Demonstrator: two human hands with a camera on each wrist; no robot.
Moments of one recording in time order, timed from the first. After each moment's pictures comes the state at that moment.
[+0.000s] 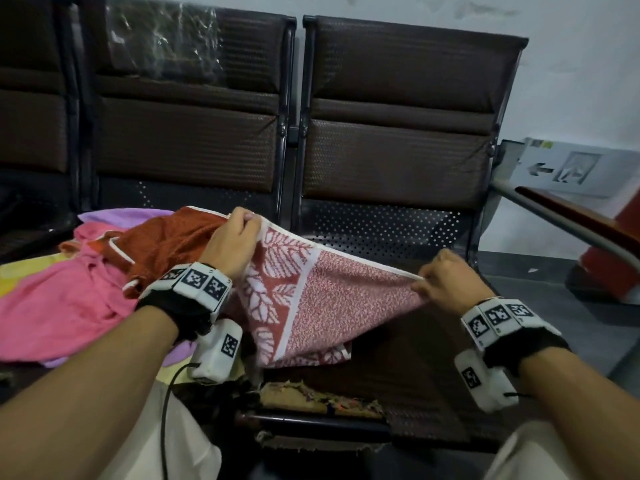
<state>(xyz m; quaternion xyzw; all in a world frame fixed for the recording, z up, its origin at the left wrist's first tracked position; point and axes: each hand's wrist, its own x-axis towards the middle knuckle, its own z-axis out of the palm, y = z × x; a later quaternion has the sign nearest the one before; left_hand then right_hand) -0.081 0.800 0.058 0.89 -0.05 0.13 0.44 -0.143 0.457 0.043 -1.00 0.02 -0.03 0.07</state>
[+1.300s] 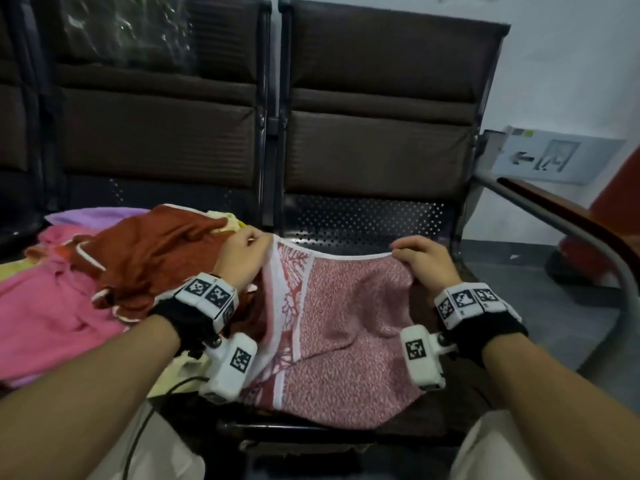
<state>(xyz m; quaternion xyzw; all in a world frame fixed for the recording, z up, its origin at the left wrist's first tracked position) -0.072 0.756 0.038 0.83 -0.04 0.10 0.55 -0.122 0.474 0.046 -0.81 0.15 -0.14 0.55</state>
